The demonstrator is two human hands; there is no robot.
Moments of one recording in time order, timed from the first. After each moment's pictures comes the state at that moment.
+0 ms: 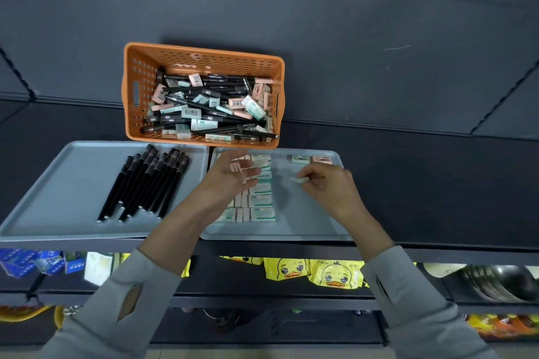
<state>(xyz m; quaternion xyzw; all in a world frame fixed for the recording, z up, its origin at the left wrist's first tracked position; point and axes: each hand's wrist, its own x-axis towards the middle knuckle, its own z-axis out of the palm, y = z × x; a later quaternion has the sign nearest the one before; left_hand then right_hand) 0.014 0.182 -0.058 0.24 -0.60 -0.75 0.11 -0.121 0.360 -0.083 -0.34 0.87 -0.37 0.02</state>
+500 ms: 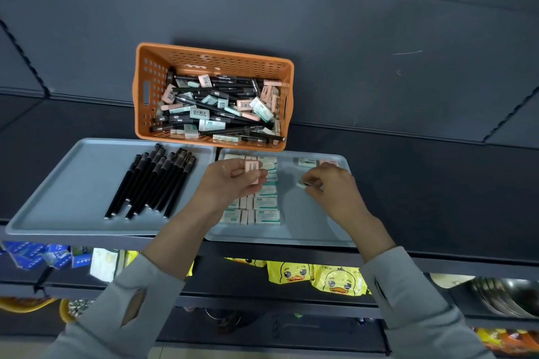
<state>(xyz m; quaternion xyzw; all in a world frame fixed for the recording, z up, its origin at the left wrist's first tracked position) 0.020 0.177 -0.065 0.24 -0.61 -0.74 0.14 -0.127 0.349 -0.081 -0.39 0.90 -0.20 -0.01</state>
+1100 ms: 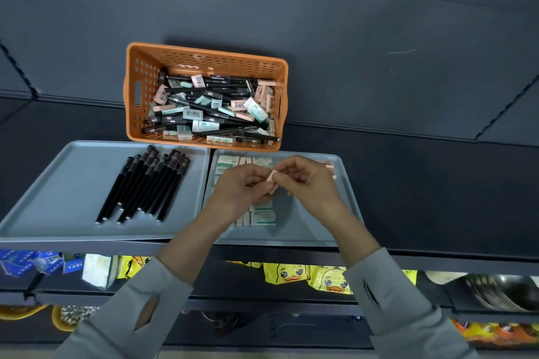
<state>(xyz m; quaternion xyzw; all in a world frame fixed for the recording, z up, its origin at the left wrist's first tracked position) 0.004 0.196 -0.074 0.20 -0.69 -0.68 0.12 -0.099 0.325 -0.072 -0.34 0.75 -0.55 0.15</state>
